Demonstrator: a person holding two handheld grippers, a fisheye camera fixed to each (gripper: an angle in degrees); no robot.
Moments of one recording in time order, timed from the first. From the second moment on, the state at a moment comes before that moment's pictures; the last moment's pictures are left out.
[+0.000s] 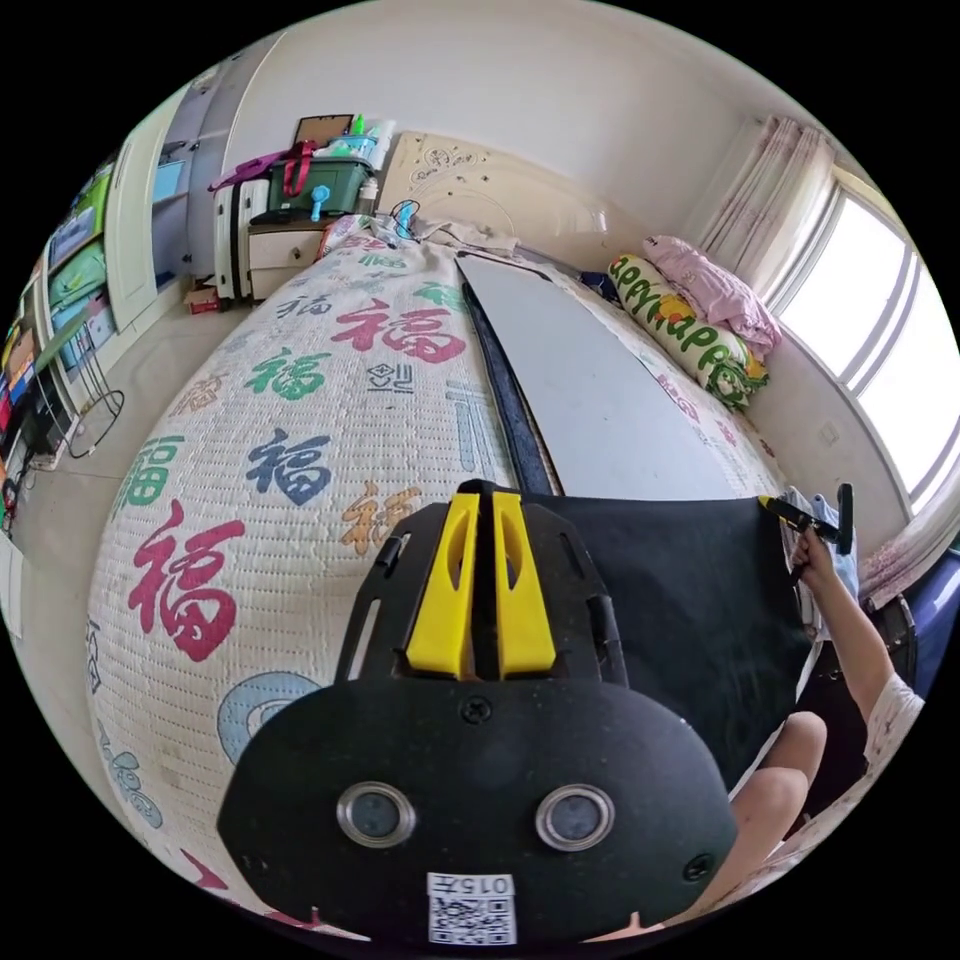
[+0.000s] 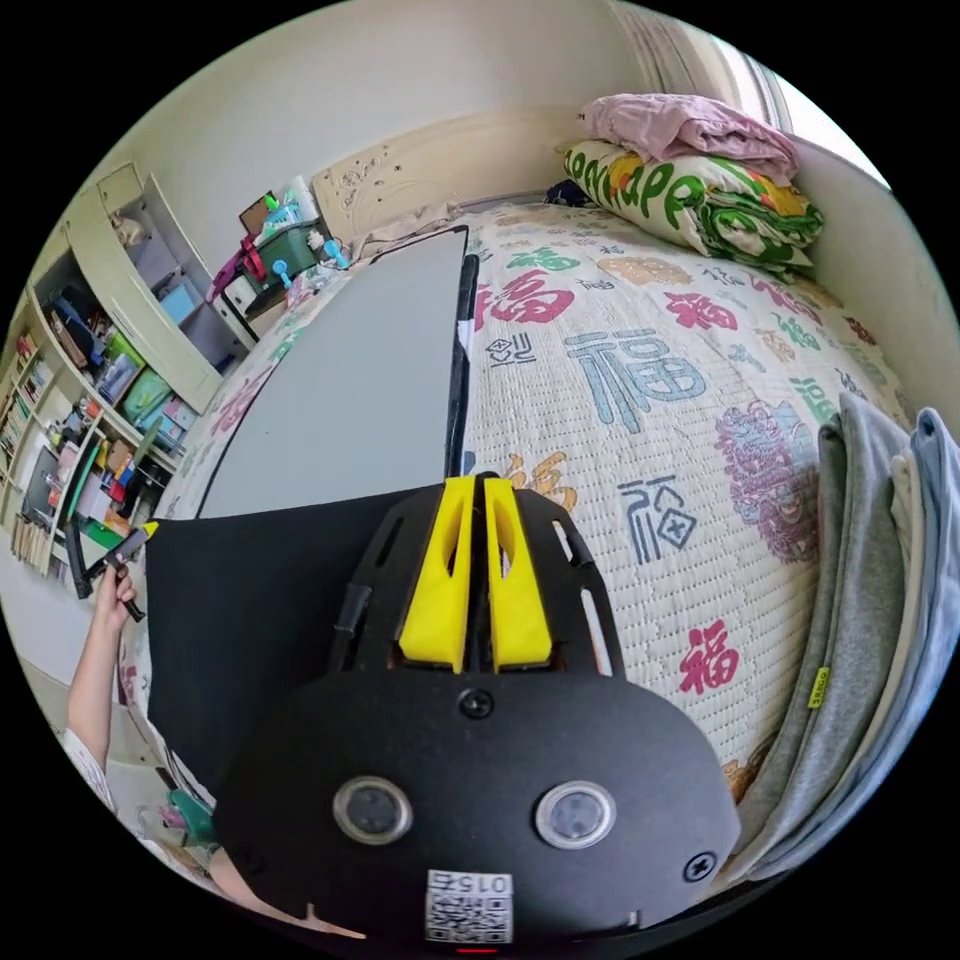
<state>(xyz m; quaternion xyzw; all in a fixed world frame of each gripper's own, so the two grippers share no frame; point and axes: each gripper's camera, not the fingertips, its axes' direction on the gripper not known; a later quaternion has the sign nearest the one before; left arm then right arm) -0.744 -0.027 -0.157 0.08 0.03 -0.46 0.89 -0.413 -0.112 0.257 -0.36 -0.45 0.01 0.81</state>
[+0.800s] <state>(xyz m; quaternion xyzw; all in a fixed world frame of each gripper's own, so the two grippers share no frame) -0.590 0.138 -0.087 0.10 0.11 -0.50 0.85 -0.167 0.028 0.132 -0.38 -0.57 0.03 0.72</state>
